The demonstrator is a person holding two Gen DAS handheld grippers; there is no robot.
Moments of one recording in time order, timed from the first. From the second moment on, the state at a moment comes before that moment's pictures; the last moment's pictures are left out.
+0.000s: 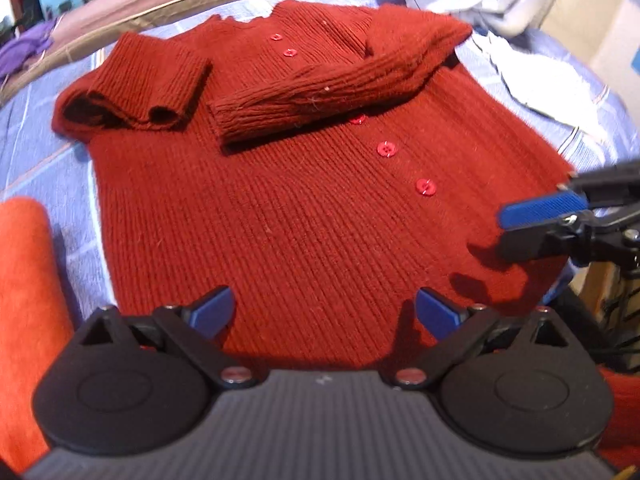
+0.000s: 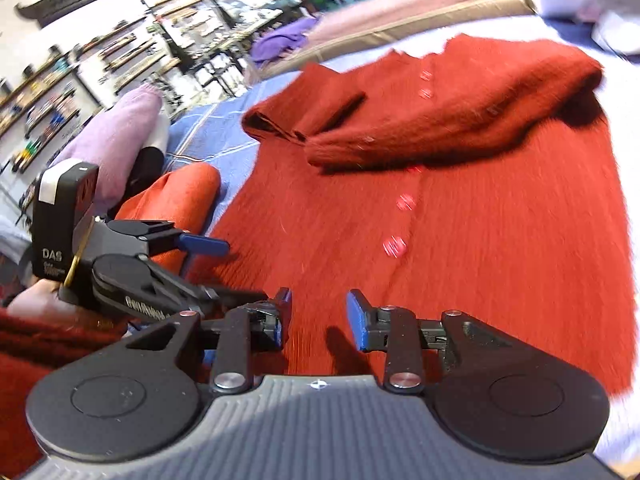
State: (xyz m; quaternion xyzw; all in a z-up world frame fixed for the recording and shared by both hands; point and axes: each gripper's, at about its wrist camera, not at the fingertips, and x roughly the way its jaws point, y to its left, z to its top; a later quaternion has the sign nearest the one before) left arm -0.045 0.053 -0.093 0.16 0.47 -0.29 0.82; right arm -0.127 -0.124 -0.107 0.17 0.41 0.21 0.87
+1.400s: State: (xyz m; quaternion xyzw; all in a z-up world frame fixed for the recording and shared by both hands) left arm -0.022 0.091 -0.079 0.01 0.50 -0.25 0.83; right arm 0.034 -0.204 -0.016 -0.07 0.27 0.15 0.95
